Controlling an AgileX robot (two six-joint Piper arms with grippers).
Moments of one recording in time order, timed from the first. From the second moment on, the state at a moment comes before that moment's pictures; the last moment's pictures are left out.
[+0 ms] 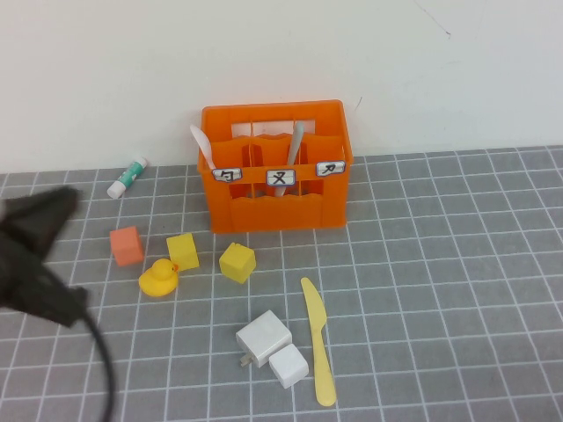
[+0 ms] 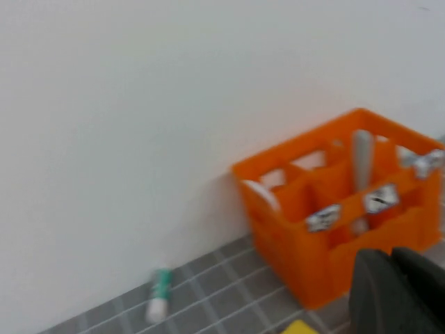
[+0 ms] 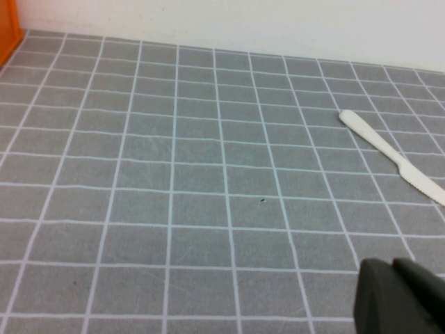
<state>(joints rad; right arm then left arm) -0.09 -0.01 0.02 0.05 0.42 -0.19 -0.09 0.84 -0.52 1.42 -0.33 -1.21</state>
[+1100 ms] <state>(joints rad) -0.09 -0.01 0.02 0.05 0.42 -0.19 -0.09 -0.01 -0.08 0.26 0.39 -0.44</state>
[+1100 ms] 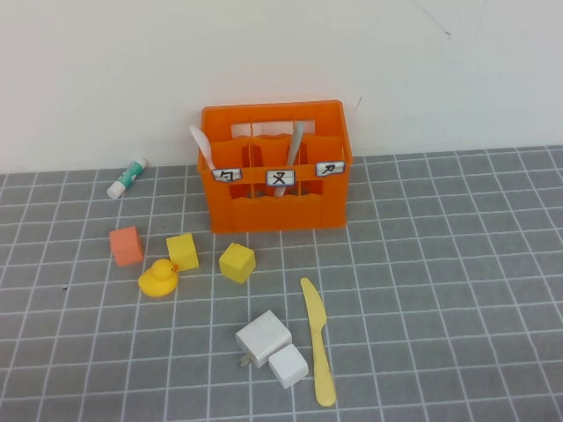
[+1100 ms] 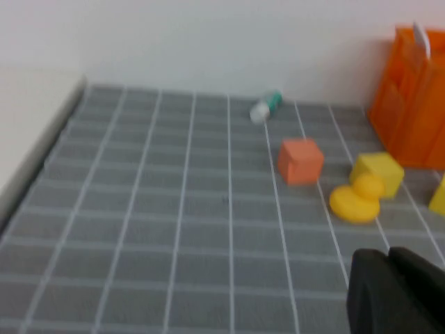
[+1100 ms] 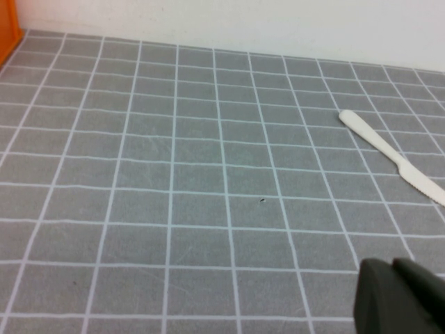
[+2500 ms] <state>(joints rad) -0.09 -0.01 0.02 0.05 0.42 -0.19 0.03 -0.01 0.02 0.00 0.37 -0.39</state>
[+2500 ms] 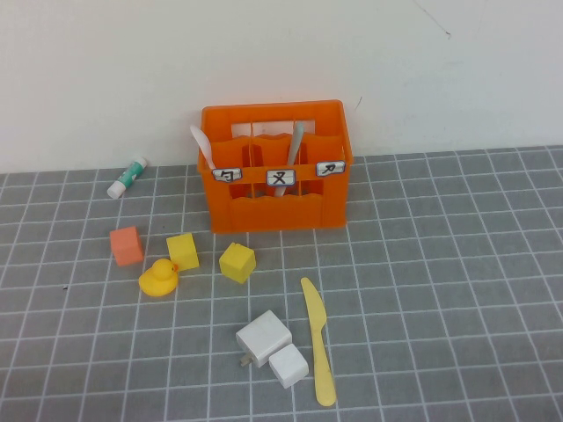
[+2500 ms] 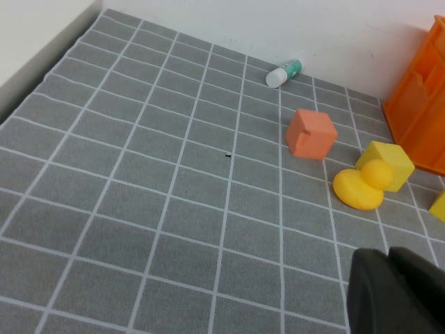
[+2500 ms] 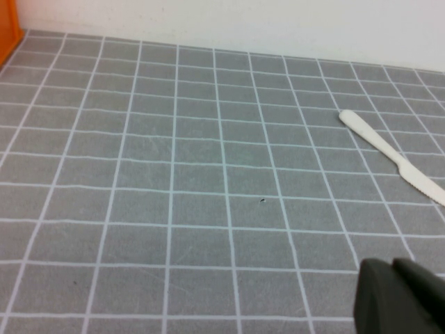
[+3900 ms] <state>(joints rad) -0.09 -0.01 -0.34 0.09 0.45 -0.17 0.03 -0.01 0.02 0.00 0.37 -0.37</state>
